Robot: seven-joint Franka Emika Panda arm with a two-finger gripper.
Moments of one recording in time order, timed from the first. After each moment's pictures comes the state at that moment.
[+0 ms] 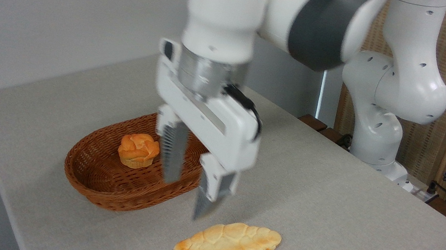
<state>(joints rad) -0.01 -0.07 0.19 -1.97 -0.16 2.03 1.04</state>
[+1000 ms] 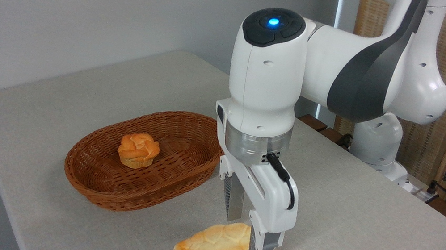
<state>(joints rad) -0.02 -0.07 0.29 -2.14 -0.08 2.04 1.31</state>
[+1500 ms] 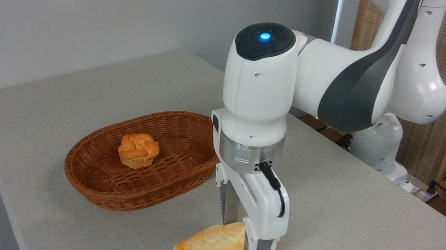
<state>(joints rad) -0.03 -0.05 0.28 -2.17 -0.08 2.10 1.31</state>
